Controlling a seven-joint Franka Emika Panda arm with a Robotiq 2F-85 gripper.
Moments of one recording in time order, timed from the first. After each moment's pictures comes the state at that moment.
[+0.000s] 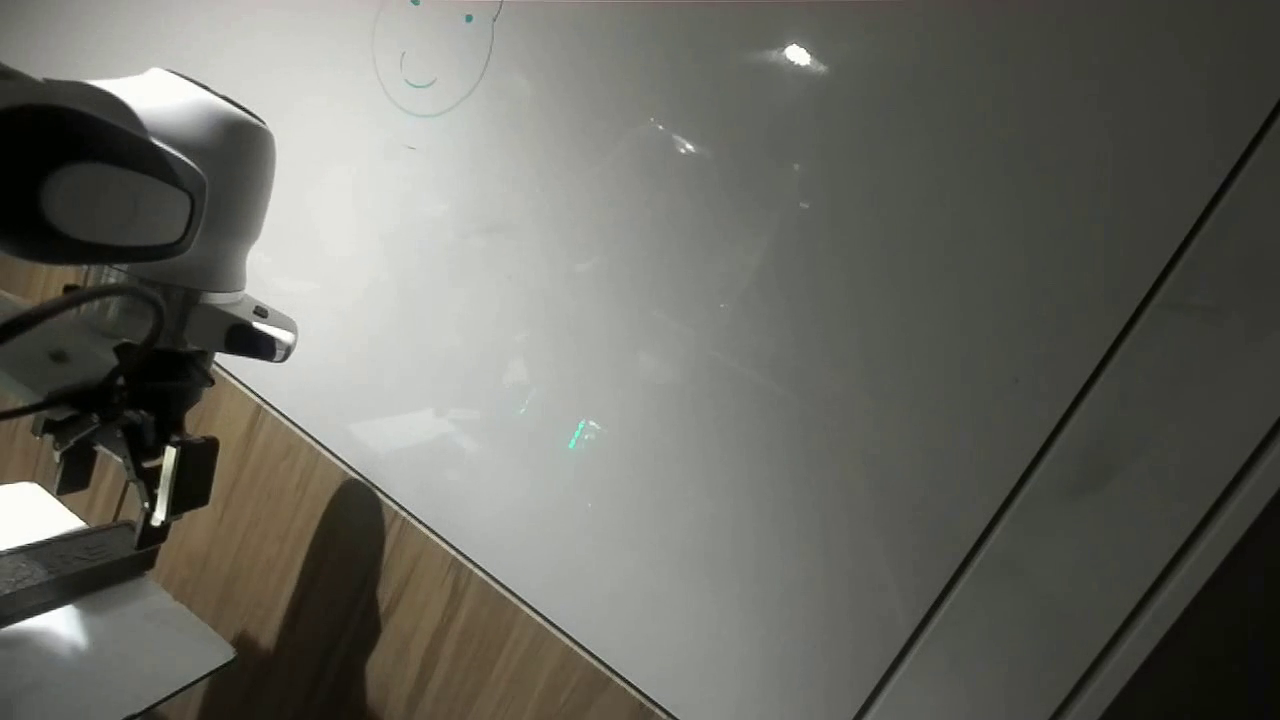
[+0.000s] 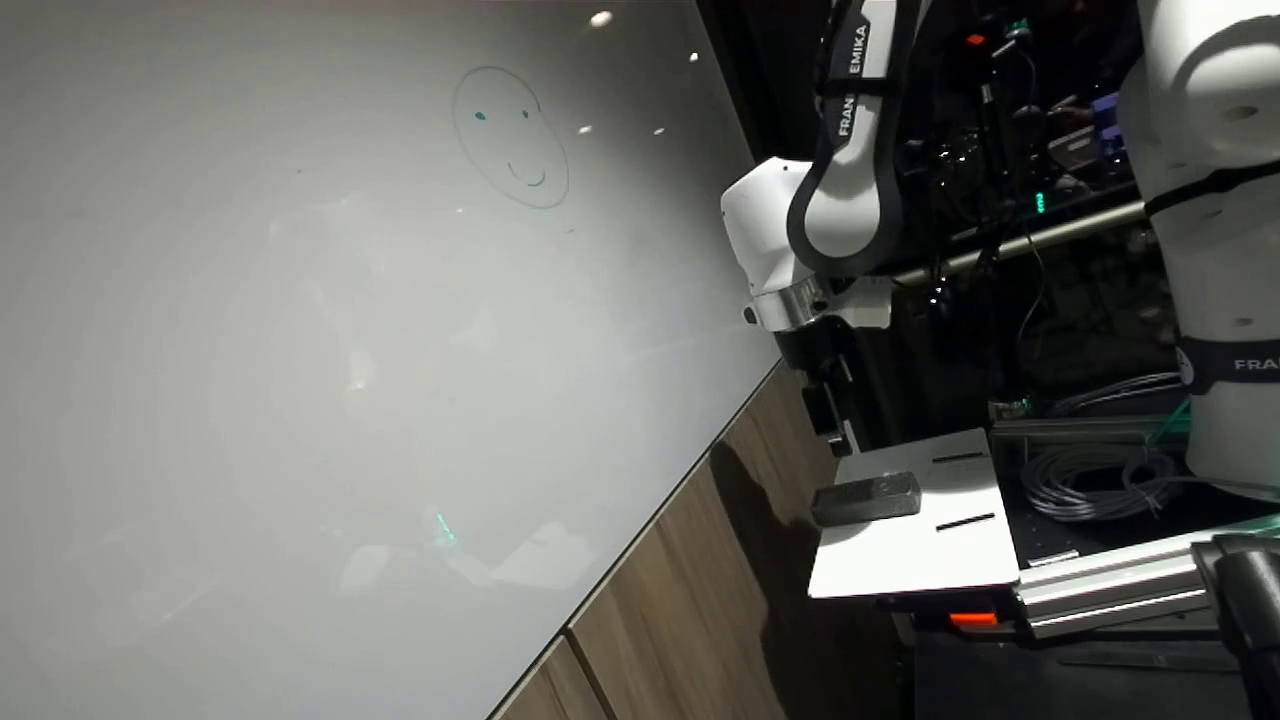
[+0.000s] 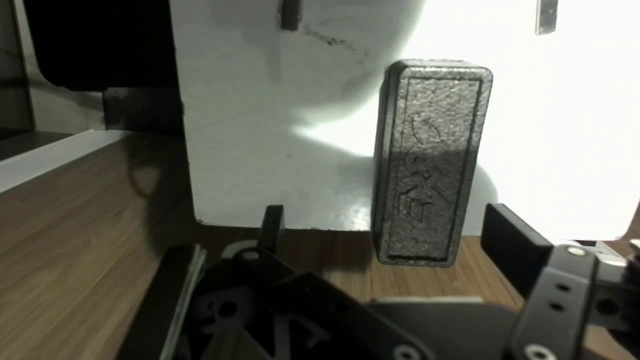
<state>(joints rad) -0.06 -0.14 0.01 -2.80 -0.15 2.67 0.03</state>
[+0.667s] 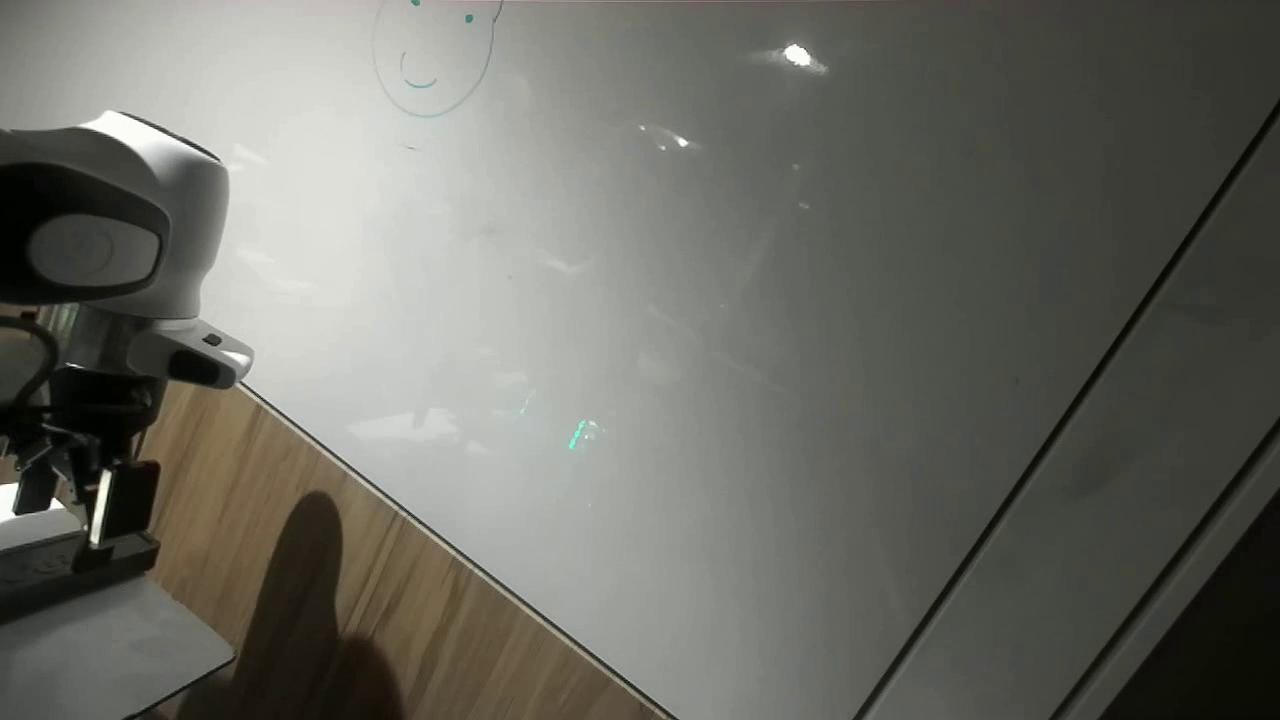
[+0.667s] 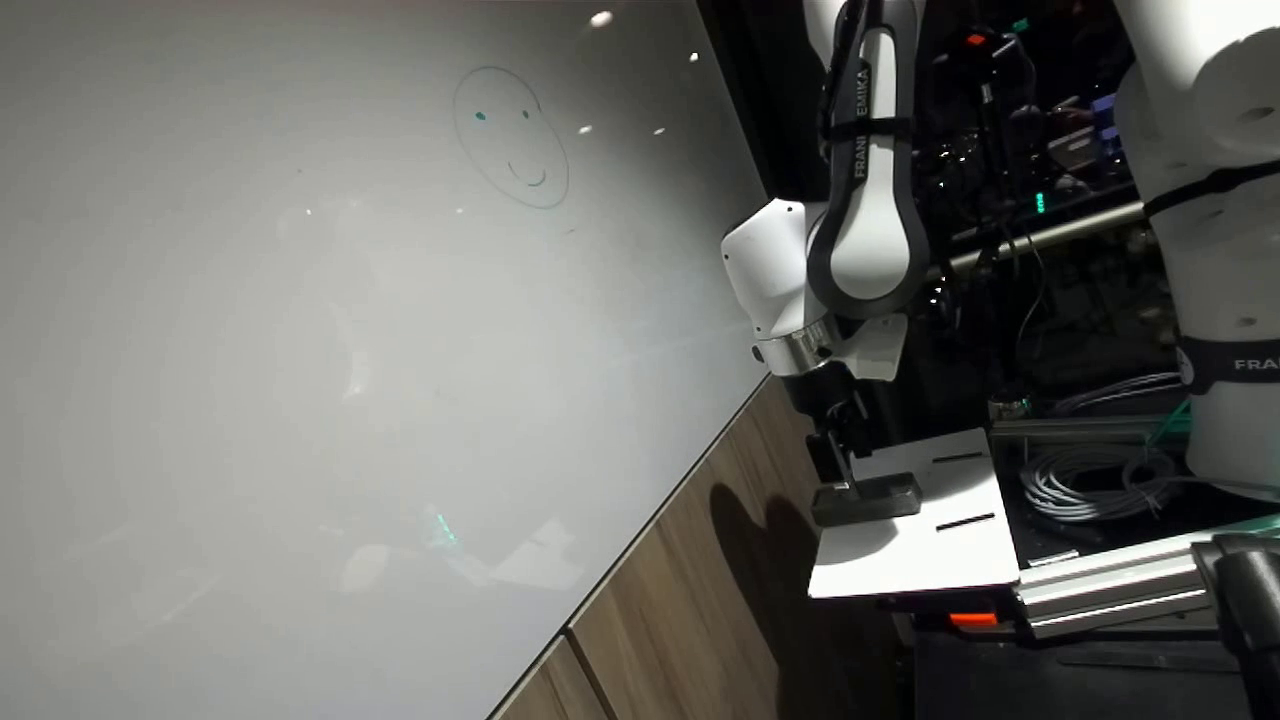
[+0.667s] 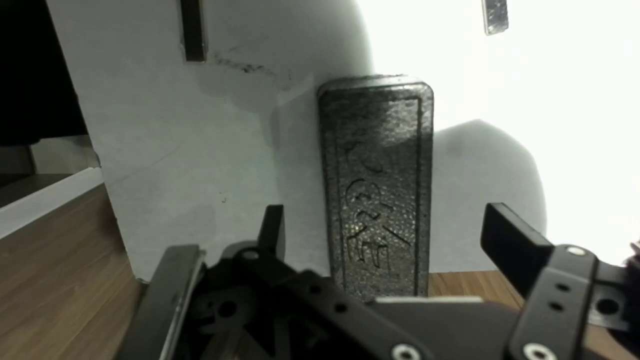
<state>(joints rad) -0.02 -0.01 0.06 -2.79 -0.22 2.76 0.29</state>
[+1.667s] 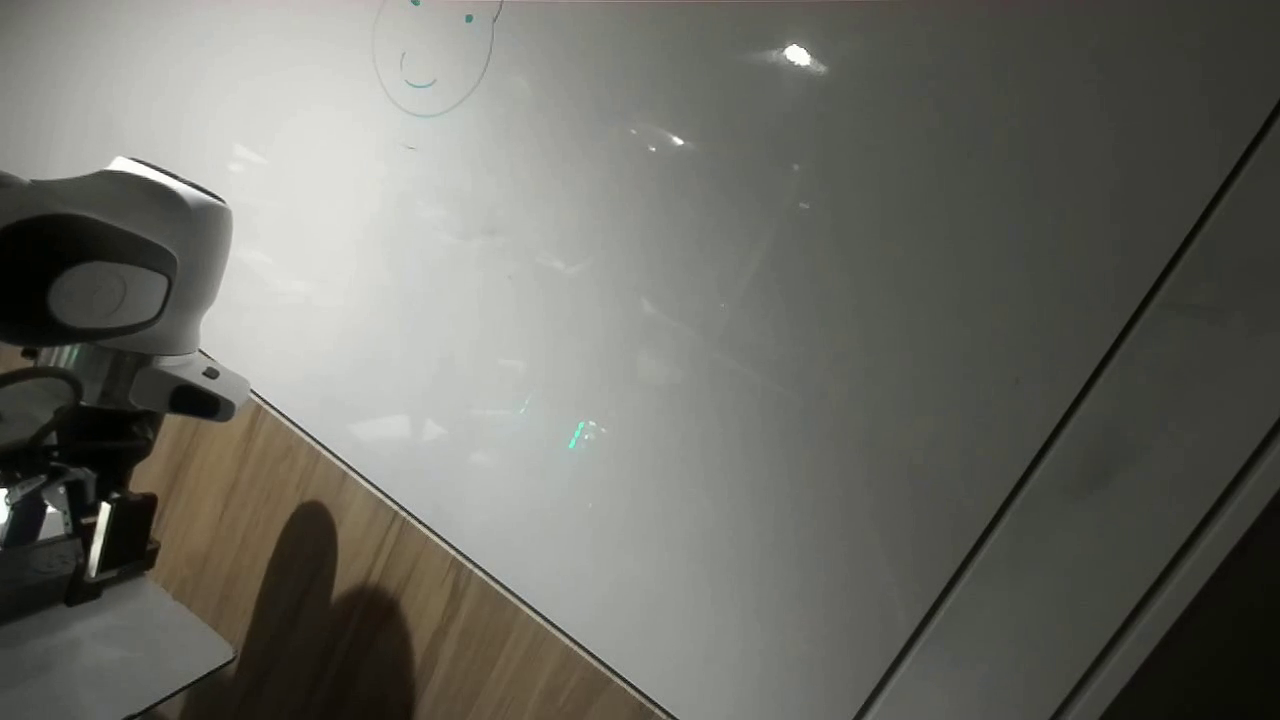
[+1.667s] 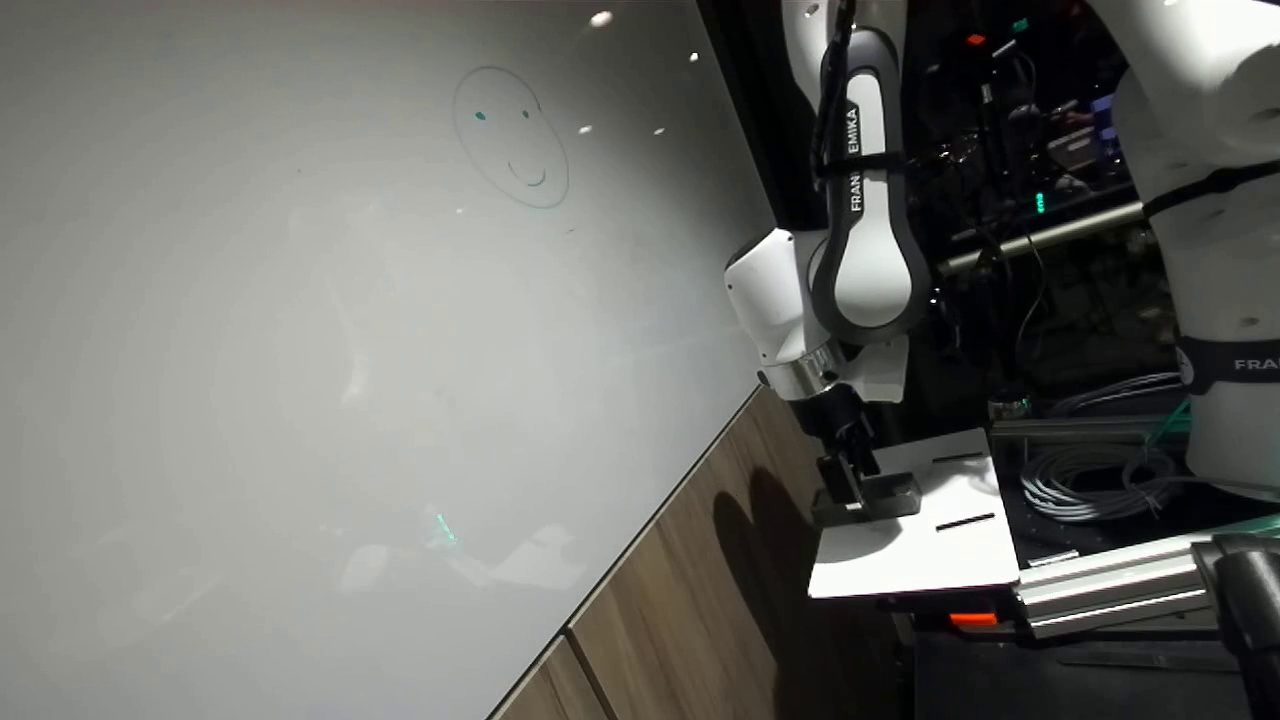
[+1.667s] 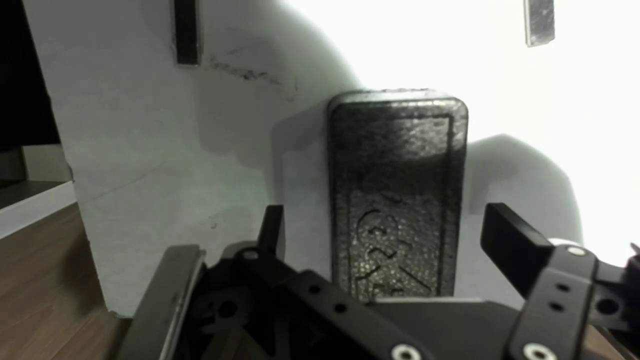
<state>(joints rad) 0.00 0.11 0.02 -2.75 -0.26 2.79 0.28</state>
